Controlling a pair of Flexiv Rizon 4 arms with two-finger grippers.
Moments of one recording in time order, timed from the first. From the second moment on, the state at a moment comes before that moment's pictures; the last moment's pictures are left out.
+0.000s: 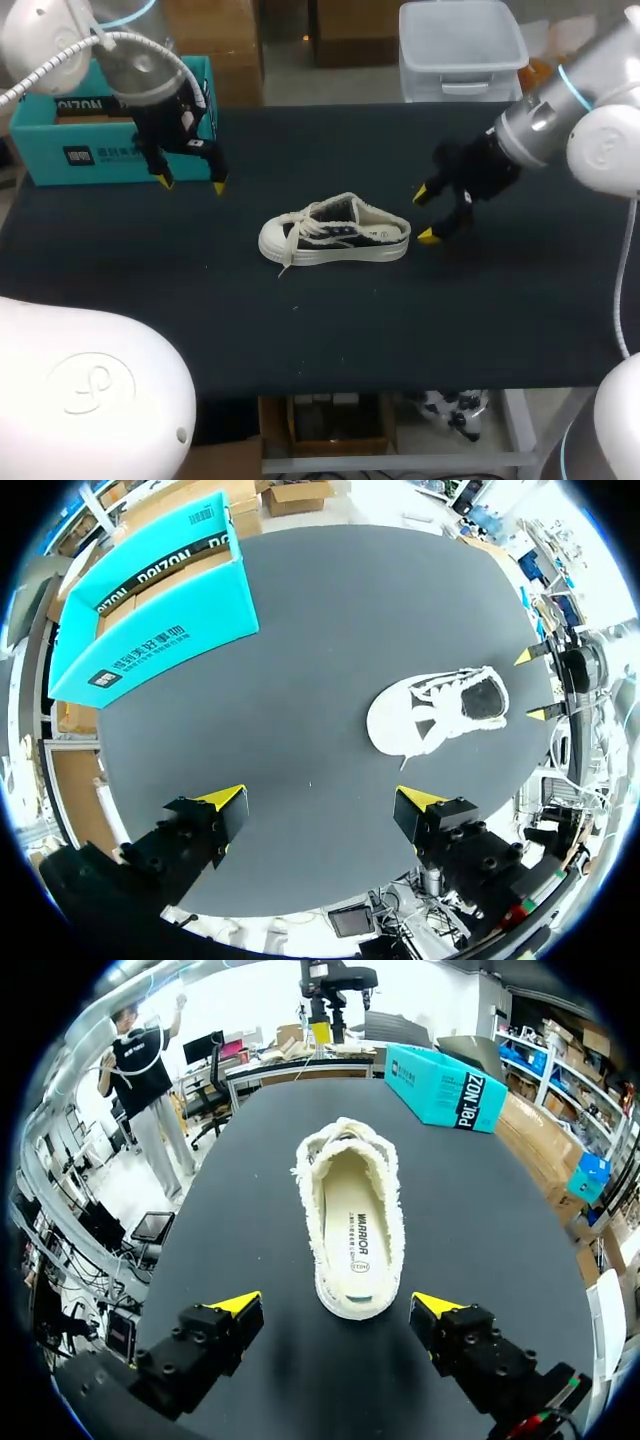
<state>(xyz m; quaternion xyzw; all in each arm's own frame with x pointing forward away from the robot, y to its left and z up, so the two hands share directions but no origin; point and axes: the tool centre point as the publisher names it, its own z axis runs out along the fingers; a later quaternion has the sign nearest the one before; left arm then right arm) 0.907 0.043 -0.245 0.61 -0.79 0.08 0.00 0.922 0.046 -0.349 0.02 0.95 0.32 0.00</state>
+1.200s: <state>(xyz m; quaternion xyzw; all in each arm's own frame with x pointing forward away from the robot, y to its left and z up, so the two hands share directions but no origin) 0.881 -0.020 -0.266 0.65 -0.76 0.08 -0.01 0.937 0.071 -0.407 0.05 0.92 0.38 -0.01</state>
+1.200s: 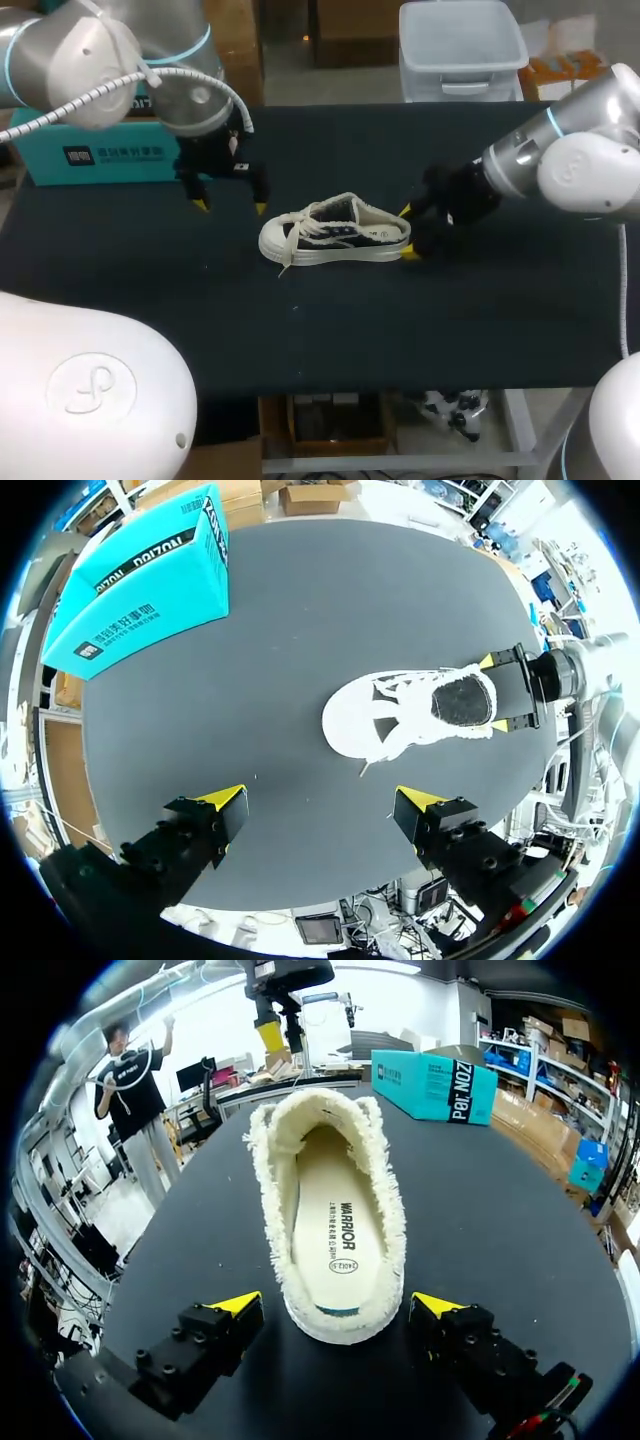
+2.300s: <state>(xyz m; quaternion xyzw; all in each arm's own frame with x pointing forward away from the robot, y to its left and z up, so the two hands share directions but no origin) 0.889 -0.038 -0.283 0.64 -0.77 0.07 -0.01 0.943 0.101 -0.428 0.04 0.91 0.42 -0.02</state>
